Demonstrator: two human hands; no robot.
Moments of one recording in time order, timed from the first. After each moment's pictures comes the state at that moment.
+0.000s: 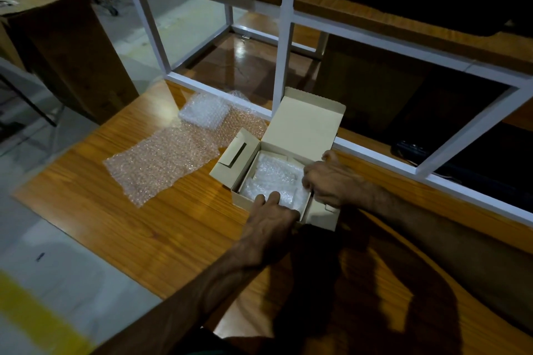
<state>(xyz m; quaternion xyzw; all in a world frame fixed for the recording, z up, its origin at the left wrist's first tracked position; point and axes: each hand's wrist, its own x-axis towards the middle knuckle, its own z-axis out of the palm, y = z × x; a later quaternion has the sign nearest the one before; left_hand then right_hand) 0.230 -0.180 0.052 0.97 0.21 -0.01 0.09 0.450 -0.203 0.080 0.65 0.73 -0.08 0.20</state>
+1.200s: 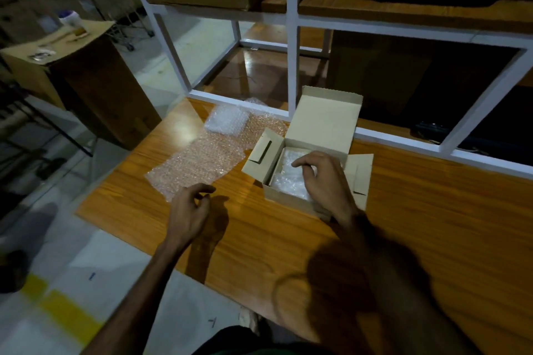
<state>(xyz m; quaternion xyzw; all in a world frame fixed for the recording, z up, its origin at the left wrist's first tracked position) 0.051 -0.051 0.040 0.83 0.43 0.24 0.27 0.326 -0.210 0.070 0.77 0.45 -0.10 -0.44</state>
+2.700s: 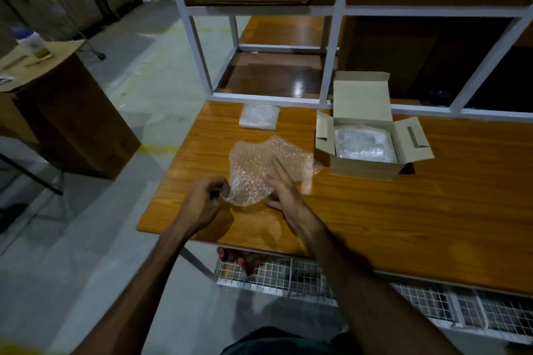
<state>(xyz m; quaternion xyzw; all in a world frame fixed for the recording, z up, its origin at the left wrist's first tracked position) -0.104 0.101 0.046 0.89 0.18 0.16 0.39 0.047 -0.064 0.037 0.62 0.18 -0.39 -0.65</state>
